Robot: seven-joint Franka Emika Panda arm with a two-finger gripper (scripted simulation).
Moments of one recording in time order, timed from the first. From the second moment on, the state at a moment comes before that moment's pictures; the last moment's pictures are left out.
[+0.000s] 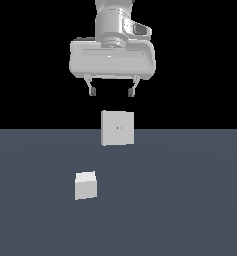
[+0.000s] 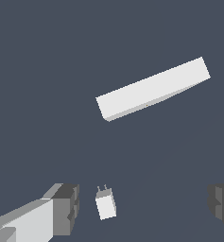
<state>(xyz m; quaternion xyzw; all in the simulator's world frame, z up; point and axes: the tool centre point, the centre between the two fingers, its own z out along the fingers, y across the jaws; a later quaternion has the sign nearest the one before) 0.013 0.015 0.187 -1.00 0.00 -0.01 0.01</state>
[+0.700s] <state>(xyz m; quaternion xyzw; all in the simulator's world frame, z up) -0.004 0.022 0.171 -1.00 -0.02 -0.02 0.01</state>
